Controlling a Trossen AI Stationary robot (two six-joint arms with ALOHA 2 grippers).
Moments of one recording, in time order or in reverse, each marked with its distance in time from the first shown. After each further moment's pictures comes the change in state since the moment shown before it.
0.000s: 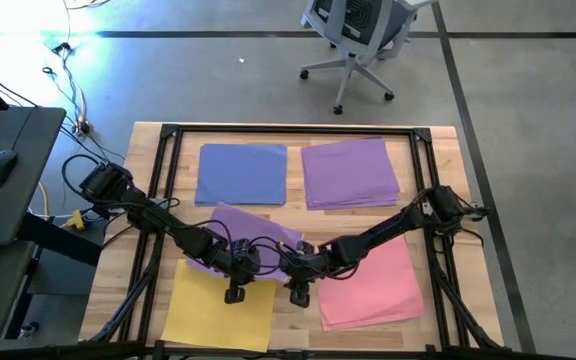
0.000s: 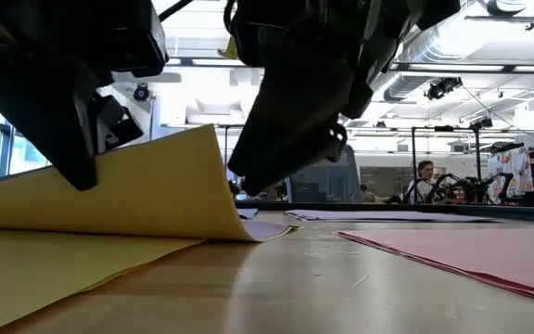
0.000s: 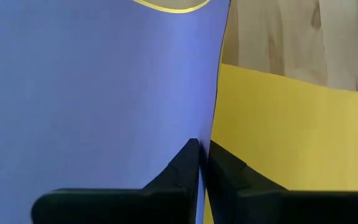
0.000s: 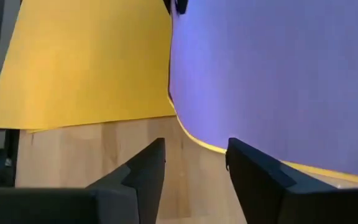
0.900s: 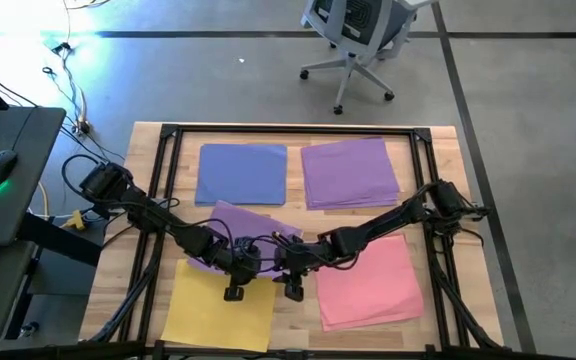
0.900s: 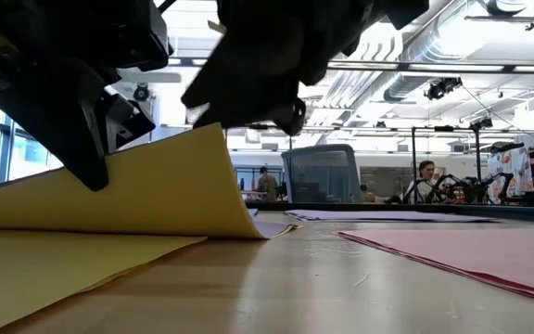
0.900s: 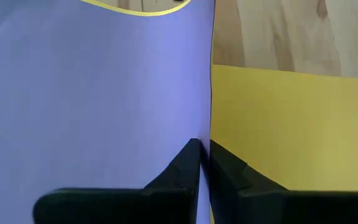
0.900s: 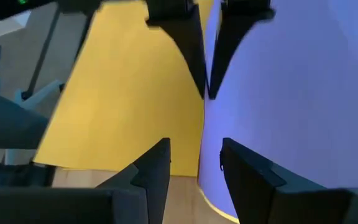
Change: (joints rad) left arm 0.008 -0.001 0.000 -0.001 -0.031 0.124; right arm -0.059 -0.021 0.001 0.140 -0.048 -0.058
